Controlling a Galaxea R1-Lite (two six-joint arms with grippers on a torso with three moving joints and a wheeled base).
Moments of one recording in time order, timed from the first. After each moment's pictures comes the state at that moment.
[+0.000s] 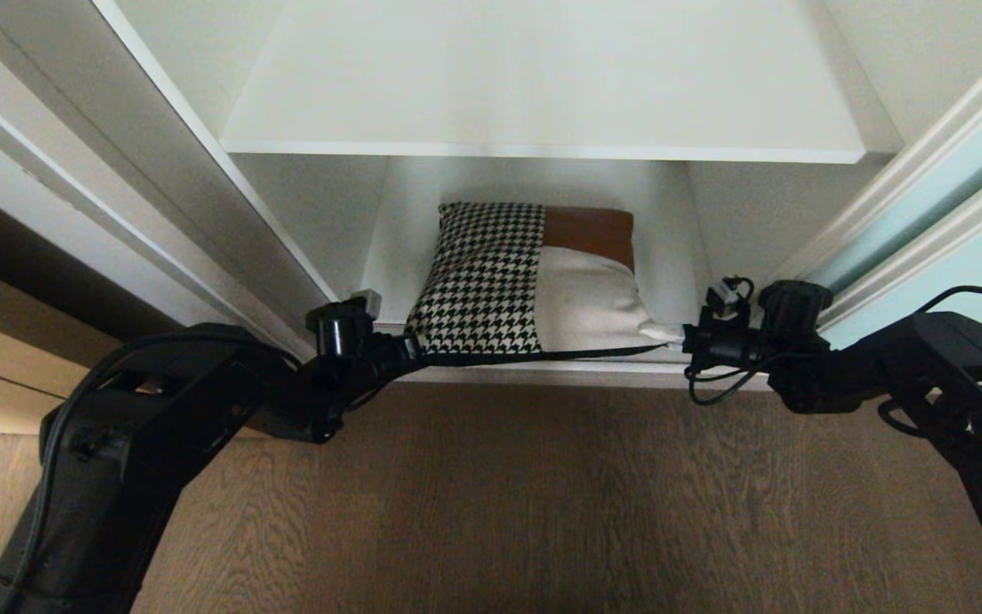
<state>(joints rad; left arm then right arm) -0.16 2.57 -1.53 -0.89 -0.18 -0.30 -0.05 2.58 -1.70 -0.86 1.10 1.05</state>
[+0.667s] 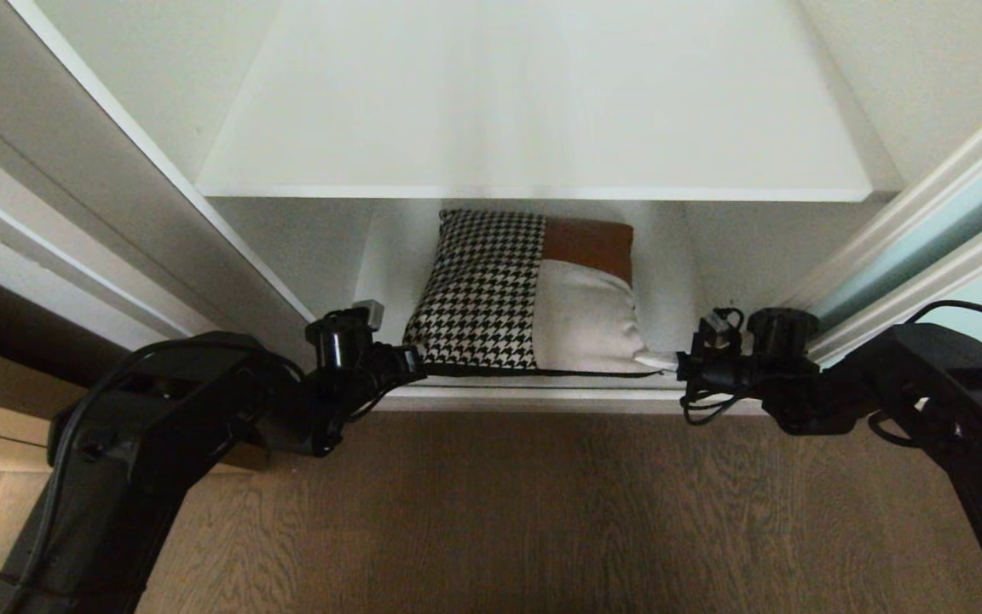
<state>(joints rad) -0.16 2.58 -1.48 -0.96 -0.18 -0.23 -0.05 2.59 -1.64 -0.82 1.10 1.05</state>
